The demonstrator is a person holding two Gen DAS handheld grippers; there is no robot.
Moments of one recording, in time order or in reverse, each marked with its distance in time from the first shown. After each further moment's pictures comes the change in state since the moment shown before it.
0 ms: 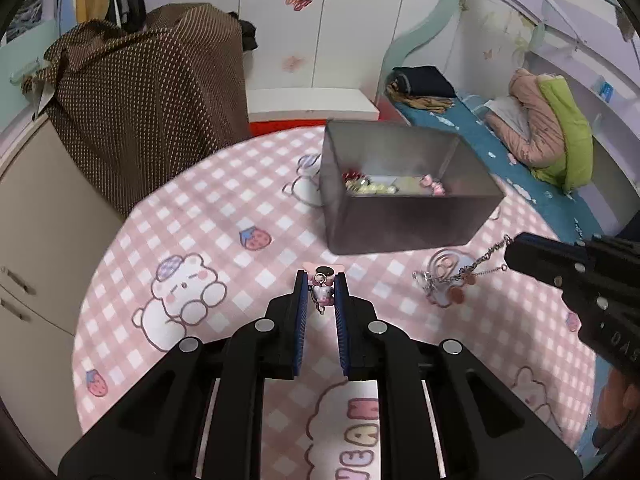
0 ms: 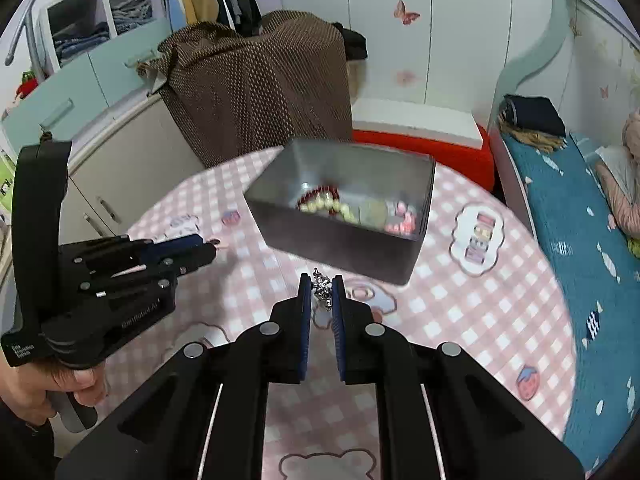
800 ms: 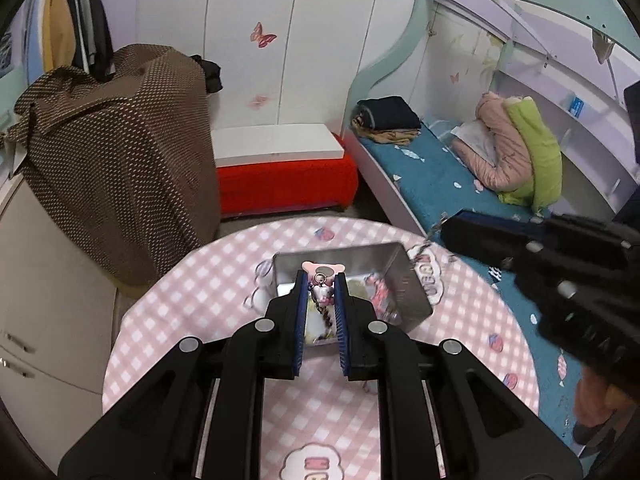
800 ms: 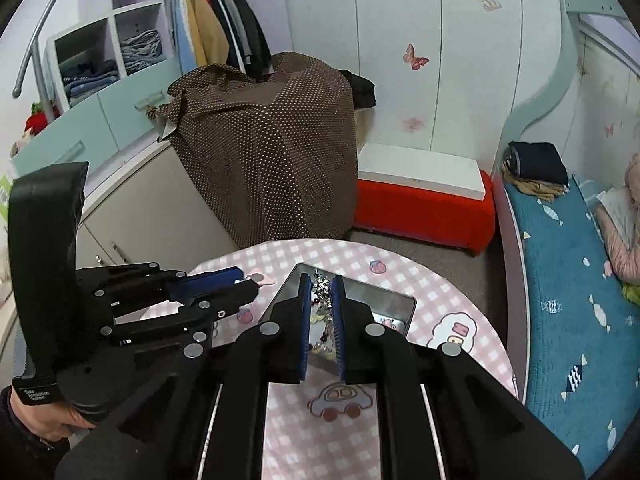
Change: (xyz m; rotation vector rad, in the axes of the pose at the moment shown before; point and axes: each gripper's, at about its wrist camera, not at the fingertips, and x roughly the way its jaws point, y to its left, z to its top) left arm -0.032 -0.027 0.108 0.043 -0.059 -0.110; right arm -0.030 -0.008 0.099 -0.025 -0.087 0.021
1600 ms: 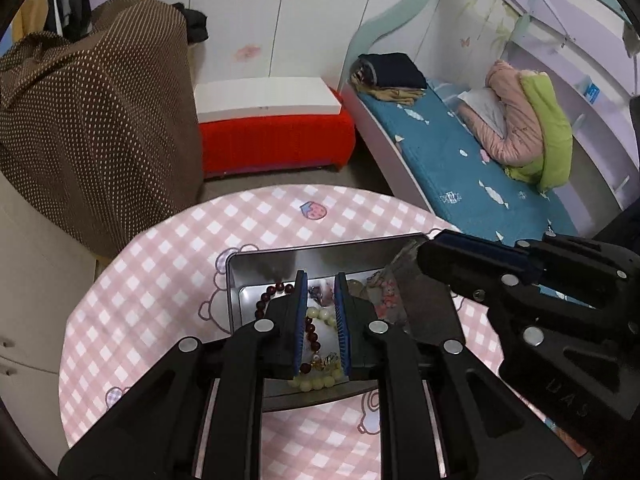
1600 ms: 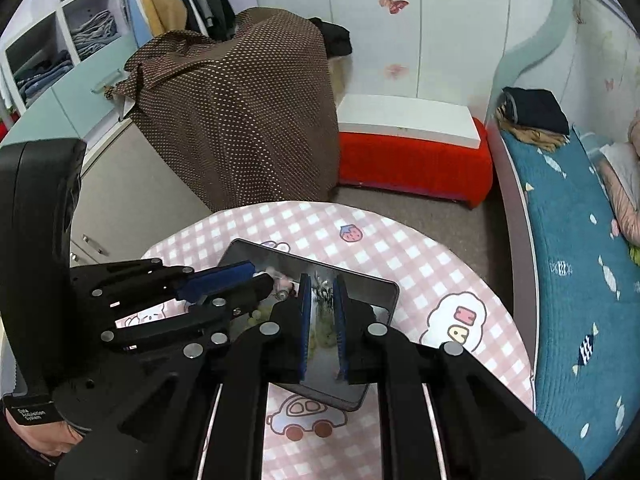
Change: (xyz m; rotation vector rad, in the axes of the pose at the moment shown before) left arm 0.100 0.002 0.007 -0.041 0.175 -0.023; right arm 0.071 -0.042 -0.011 0.090 0.159 -0.023
